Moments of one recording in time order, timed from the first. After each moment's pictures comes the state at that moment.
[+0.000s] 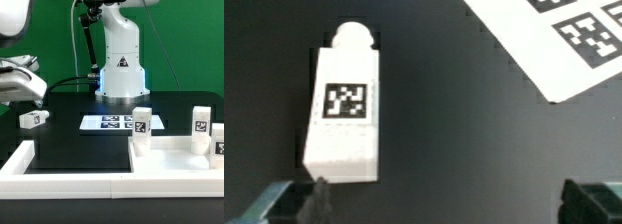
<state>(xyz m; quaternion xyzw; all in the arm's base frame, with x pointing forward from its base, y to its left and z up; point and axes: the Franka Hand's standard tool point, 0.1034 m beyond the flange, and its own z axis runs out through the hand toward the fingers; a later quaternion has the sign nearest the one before) 0.361 -0.249 0.057 -0.89 0.21 0.37 0.17</state>
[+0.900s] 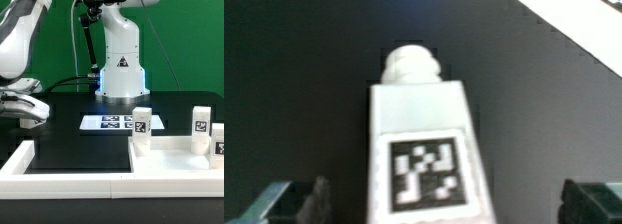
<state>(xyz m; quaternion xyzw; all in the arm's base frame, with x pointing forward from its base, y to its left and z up) 0.303 -0.252 0.007 -0.85 0.24 0.43 0.17</state>
